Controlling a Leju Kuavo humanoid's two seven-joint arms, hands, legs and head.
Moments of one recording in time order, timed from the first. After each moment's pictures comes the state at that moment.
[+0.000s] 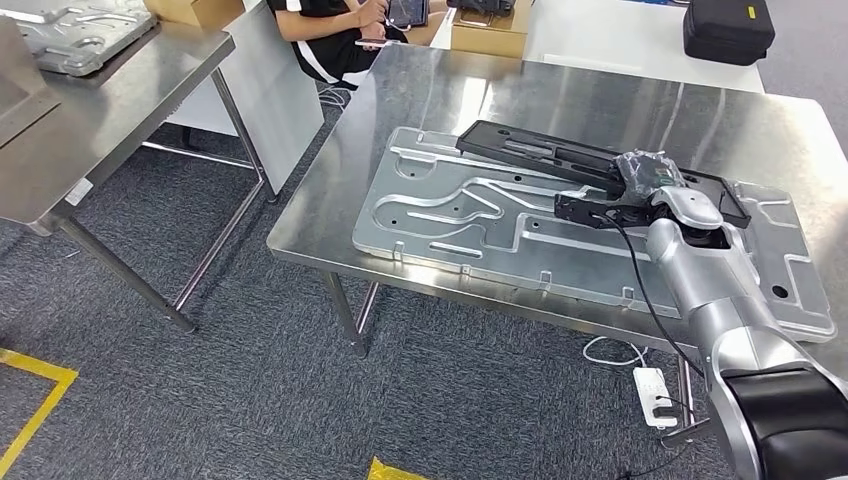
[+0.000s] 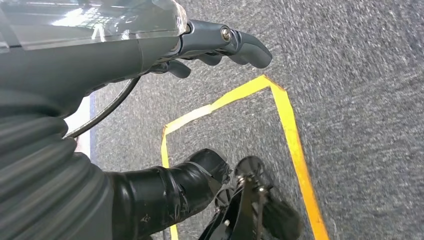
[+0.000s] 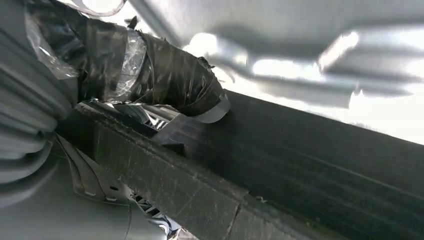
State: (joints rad) left arm -0.11 -0.15 1.32 -0.22 -0.90 0.25 -0.08; right arm -0.79 -0.47 0.87 -0.84 0.55 0.09 -0.27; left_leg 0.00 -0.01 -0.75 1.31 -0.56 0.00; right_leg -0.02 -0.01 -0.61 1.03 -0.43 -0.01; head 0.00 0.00
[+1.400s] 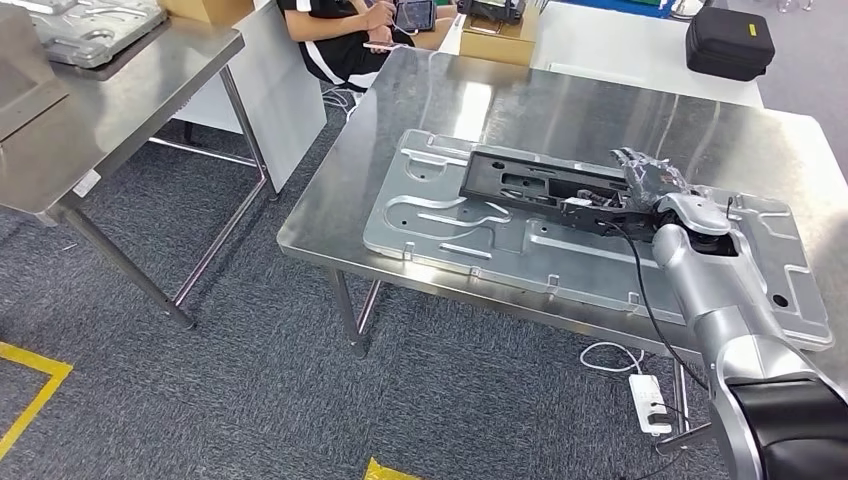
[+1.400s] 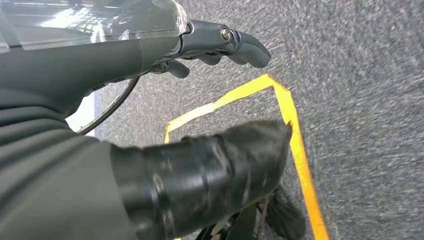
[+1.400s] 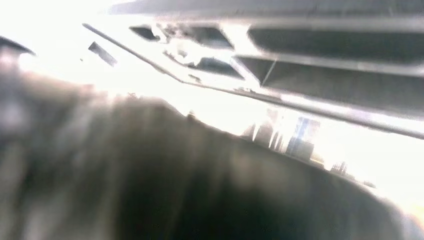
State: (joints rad) left arm -0.11 -0.15 1.32 -0.22 -0.89 0.24 -0.07; right arm -0.77 -0.48 0.82 -0.86 0.58 0.14 -0.29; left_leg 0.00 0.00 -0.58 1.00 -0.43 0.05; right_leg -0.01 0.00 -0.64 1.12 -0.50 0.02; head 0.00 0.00
